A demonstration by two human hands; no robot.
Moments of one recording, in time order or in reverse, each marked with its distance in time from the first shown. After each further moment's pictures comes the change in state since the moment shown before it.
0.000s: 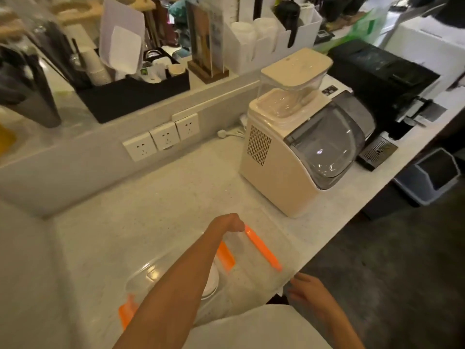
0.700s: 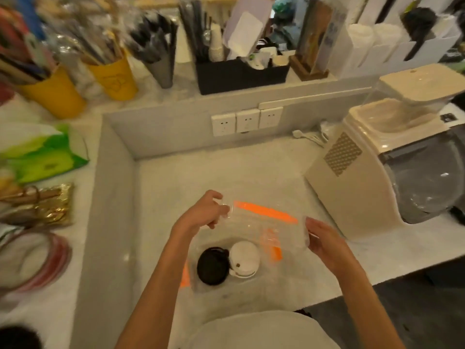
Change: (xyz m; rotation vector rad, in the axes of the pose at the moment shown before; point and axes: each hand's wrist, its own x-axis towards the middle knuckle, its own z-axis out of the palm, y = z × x) left_hand -0.146 -0.172 -0.005 -0.962 0.501 0.026; right_hand -0.015 -0.152 0.096 0.003 -0.286 -0.288
